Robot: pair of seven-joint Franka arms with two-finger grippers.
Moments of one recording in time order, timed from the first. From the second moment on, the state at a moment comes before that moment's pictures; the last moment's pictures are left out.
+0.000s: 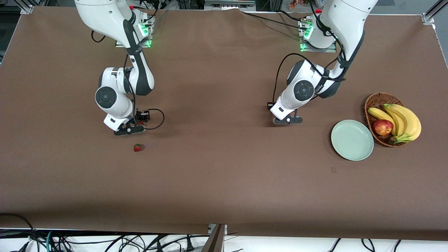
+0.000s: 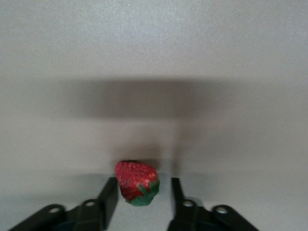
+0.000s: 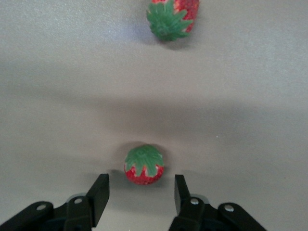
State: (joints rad) left arm -0.24 0.44 -0.24 -2.18 -0.08 2.44 -0.46; right arm 0.81 0.50 -0.55 -2.15 0.34 2.45 -0.17
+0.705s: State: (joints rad) left arm -0.06 0.39 -0.22 -2.16 -0.07 2.40 -0.17; right arm 0.81 0.51 -0.55 -2.12 0.34 2.45 -0.18
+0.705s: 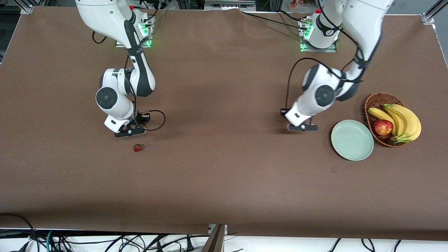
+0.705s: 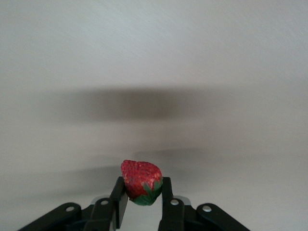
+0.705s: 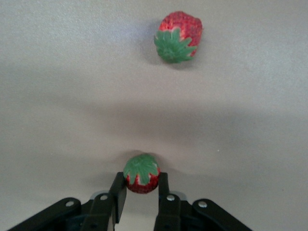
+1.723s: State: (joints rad) left arm 0.32 0.42 -0.17 -2.14 0.19 2.48 0.29; right arm 0.92 0.53 -0.44 -1.55 0.36 1.87 0.38
